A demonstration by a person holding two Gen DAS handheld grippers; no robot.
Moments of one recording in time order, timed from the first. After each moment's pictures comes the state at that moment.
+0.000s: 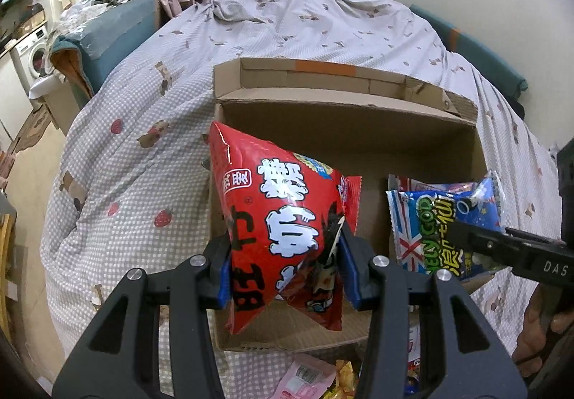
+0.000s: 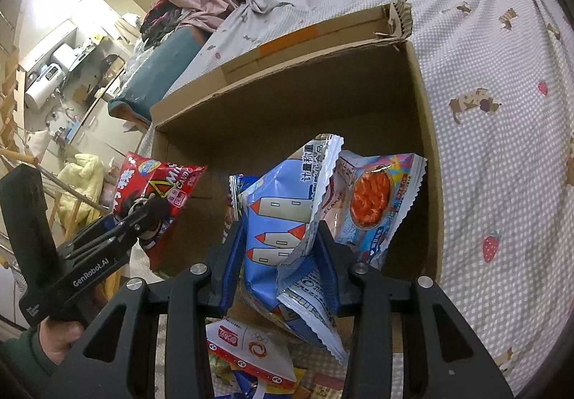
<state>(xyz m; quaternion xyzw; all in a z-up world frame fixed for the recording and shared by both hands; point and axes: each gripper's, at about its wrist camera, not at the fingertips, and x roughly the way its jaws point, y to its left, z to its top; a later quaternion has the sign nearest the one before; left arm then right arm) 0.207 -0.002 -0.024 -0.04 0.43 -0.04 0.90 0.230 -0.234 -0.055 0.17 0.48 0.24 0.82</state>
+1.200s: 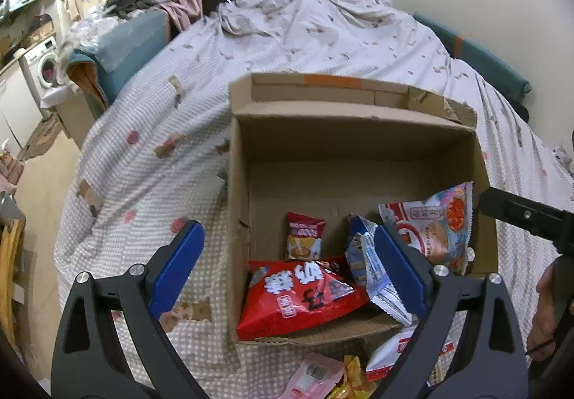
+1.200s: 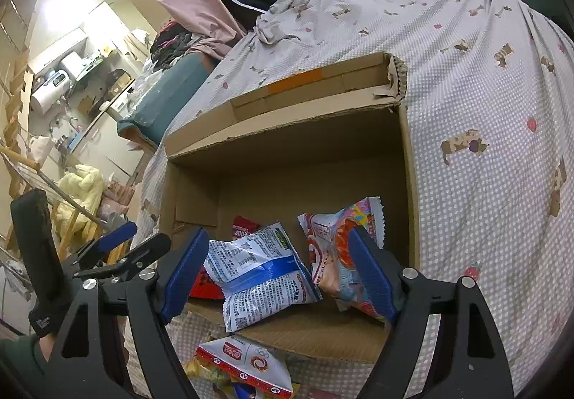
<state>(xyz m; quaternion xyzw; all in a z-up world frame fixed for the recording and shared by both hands) 0.194 0.000 -0.010 -0.02 0.40 -0.02 0.92 0.224 -0.248 -0.025 0.16 0.43 0.24 0.86</state>
